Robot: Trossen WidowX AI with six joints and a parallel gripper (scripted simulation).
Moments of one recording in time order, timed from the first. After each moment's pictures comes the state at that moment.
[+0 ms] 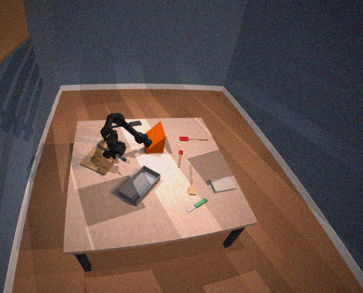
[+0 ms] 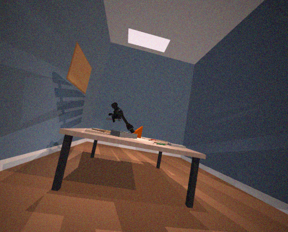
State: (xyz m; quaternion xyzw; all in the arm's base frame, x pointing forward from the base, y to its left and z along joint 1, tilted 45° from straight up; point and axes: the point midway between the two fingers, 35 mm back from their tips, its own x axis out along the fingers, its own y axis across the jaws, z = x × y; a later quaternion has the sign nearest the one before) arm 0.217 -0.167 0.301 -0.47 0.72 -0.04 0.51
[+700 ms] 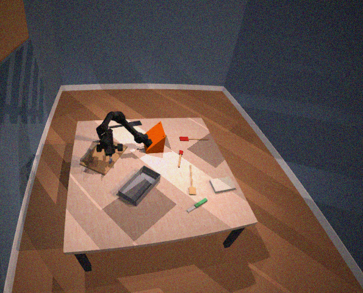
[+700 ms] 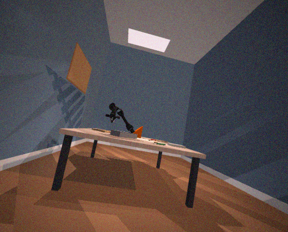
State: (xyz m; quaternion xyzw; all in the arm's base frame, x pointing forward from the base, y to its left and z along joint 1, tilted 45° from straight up) arm 0.179 -0.186 0.315 -0.19 0.64 -0.35 0.66
